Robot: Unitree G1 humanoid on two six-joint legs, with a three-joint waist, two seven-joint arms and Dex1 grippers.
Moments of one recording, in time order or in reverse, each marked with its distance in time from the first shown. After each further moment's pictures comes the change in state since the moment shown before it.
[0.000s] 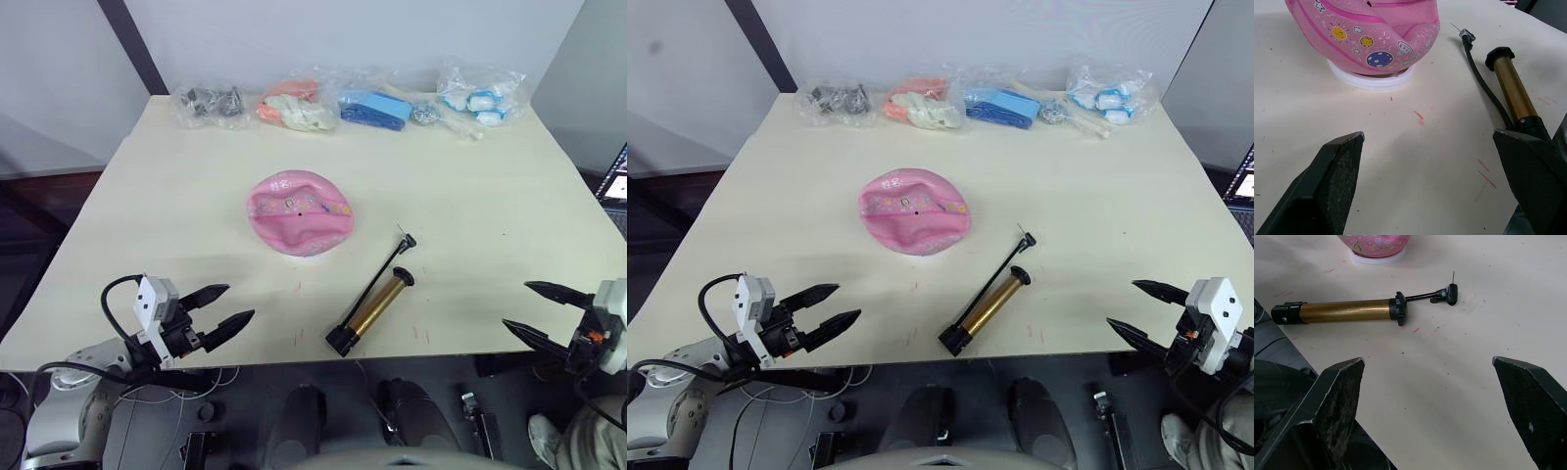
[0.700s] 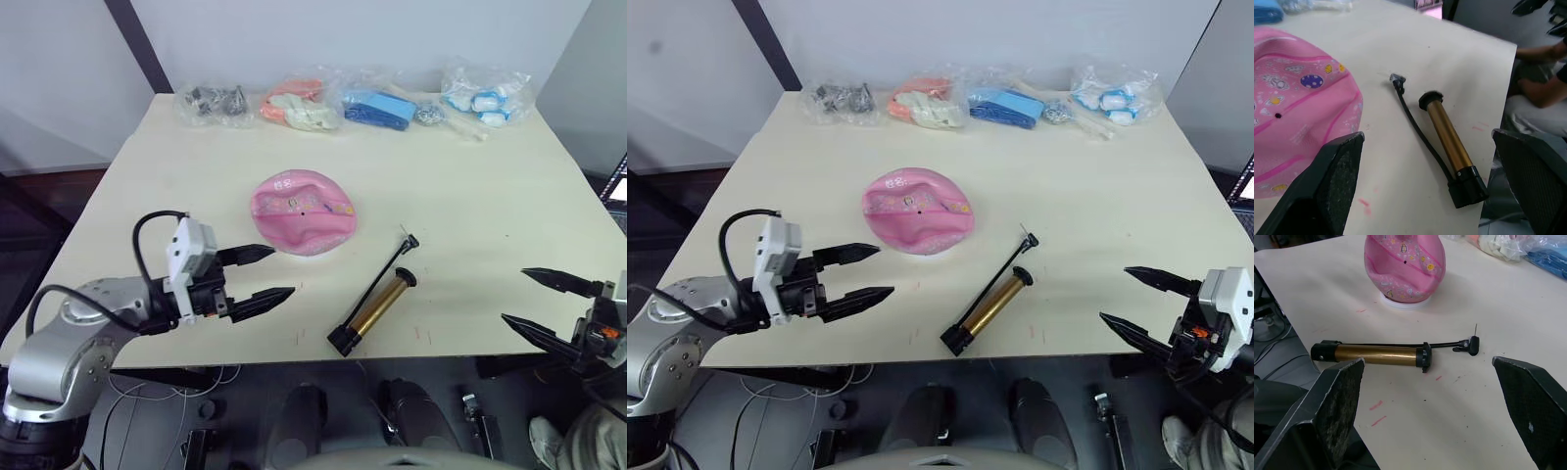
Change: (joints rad) left arm -0.322 0.242 -0.127 -0.365 -0.190 0.463 0.101; right arm 0.045 -0.038 -0.094 -0.197 0.167 0.074 0.004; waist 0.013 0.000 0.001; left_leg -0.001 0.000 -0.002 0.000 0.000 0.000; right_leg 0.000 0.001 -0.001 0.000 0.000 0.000
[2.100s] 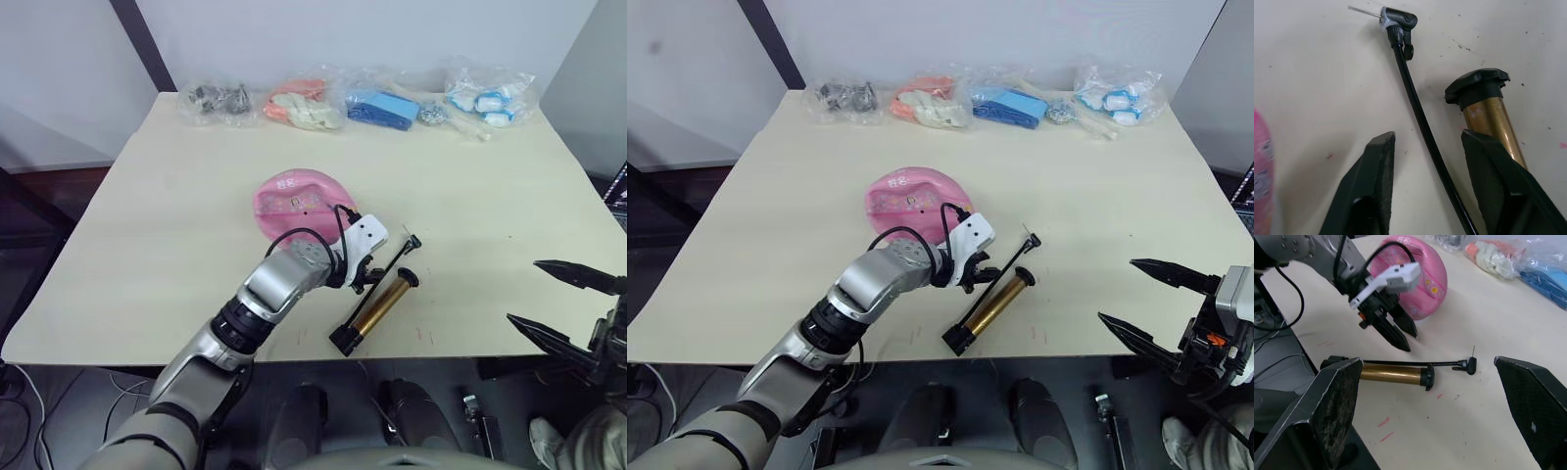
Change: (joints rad) left arm -0.602 -0.577 -0.740 0.444 0.487 0.279 0.453; right arm 0.091 -0.002 -0.175 -0.252 0.121 0.151 -0.124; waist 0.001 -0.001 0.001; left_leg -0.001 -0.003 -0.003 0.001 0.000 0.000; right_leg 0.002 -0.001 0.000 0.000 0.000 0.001
